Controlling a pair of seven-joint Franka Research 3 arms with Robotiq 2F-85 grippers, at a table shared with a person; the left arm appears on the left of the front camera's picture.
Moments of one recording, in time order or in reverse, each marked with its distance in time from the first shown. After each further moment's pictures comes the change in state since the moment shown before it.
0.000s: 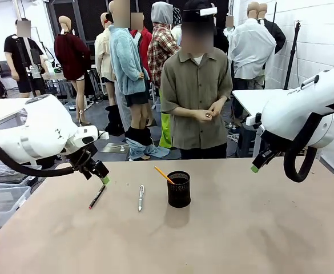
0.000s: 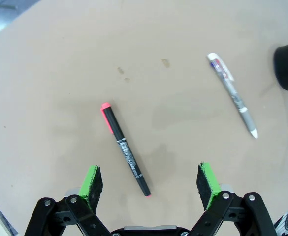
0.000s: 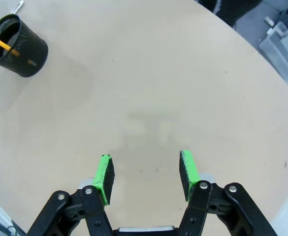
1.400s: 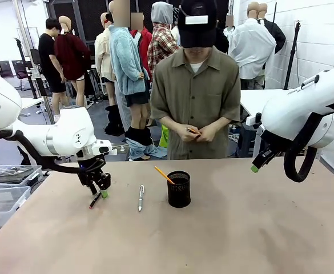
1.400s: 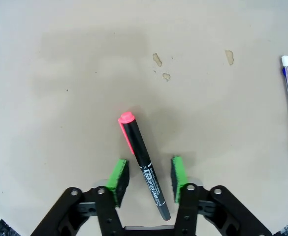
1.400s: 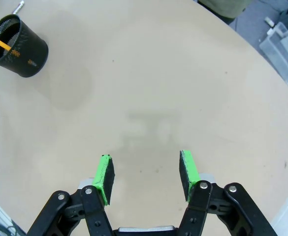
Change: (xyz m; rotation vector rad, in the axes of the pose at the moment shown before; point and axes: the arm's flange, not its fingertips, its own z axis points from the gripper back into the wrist) left arm 0.031 0.019 -0.070 0.057 0.267 0.089; right arm 0.000 0.000 0.000 0.001 -0.001 0.001
